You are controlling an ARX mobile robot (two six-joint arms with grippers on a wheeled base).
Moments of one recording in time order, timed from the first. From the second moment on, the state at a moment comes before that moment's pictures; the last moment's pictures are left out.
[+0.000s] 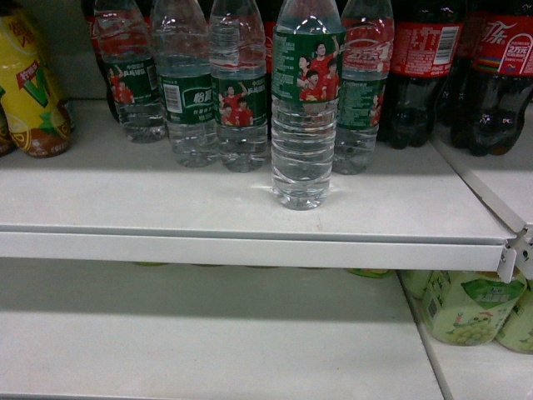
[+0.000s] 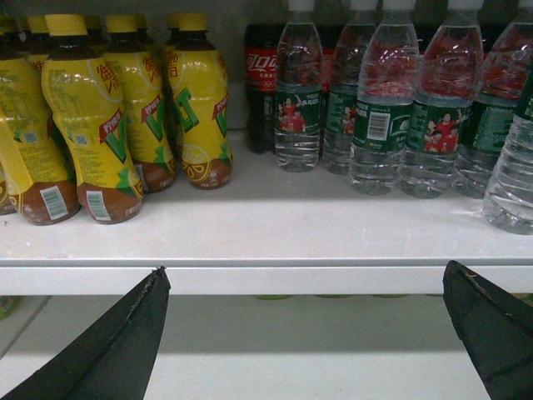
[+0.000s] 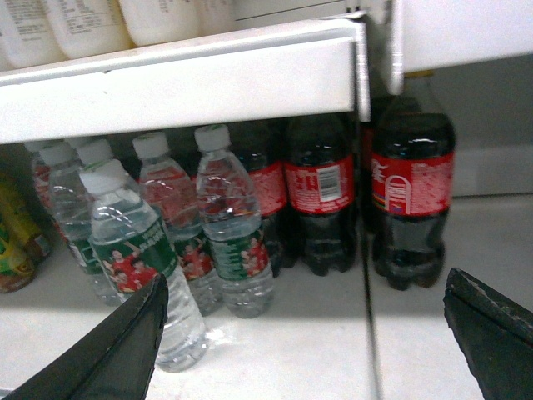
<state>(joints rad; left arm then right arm) 0.00 0.01 0.01 0.00 0.00 0.00 0.11 0.86 0.39 0.53 -0.06 0.17</state>
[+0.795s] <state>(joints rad) 0.00 0.01 0.01 0.00 0.00 0.00 0.53 1.59 0.67 0.74 0.16 0.13</state>
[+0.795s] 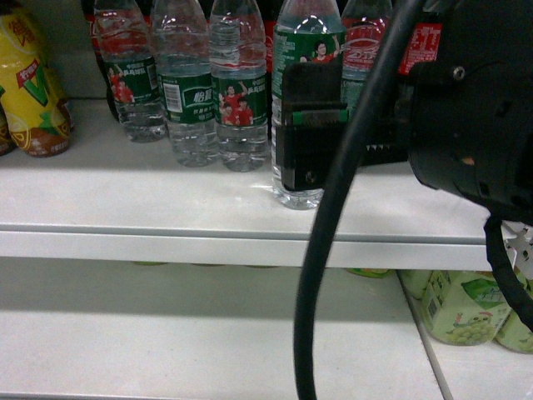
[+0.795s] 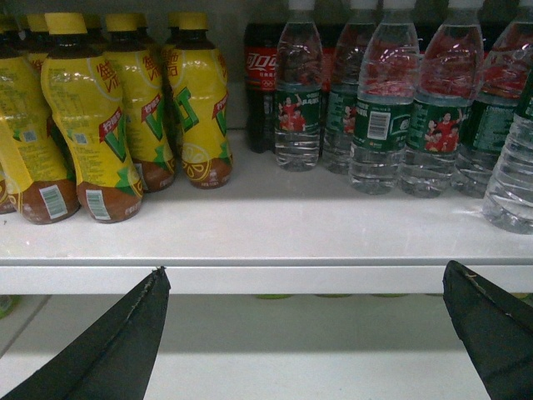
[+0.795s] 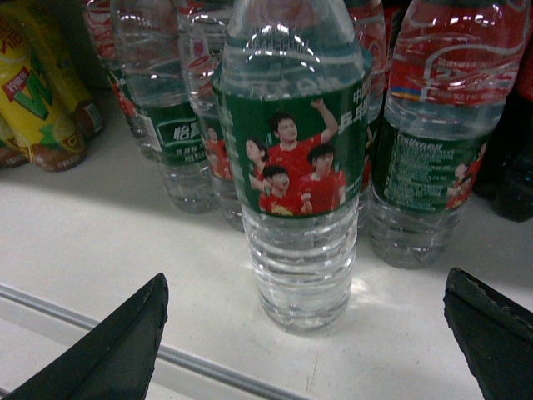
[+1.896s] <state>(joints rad) 0.00 0.01 0.01 0.00 0.00 0.00 0.55 1.83 0.87 0.76 0.26 0.08</state>
